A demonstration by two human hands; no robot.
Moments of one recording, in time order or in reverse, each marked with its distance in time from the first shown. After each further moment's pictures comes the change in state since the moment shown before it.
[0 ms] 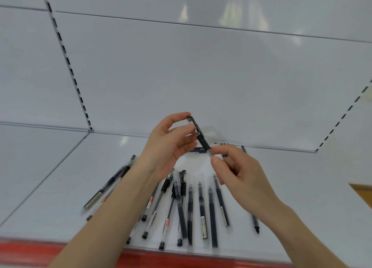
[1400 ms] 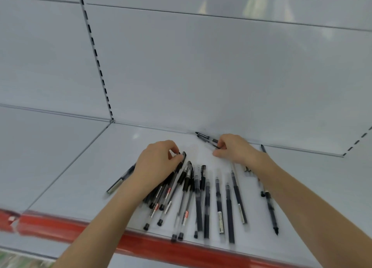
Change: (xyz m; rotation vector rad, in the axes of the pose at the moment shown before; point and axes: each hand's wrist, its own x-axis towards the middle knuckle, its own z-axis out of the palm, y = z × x) left_hand -0.020 -0.016 -0.067 1.429 0.208 0.084; right_hand 0.108 0.071 0.025 -0.717 -0.386 0.185
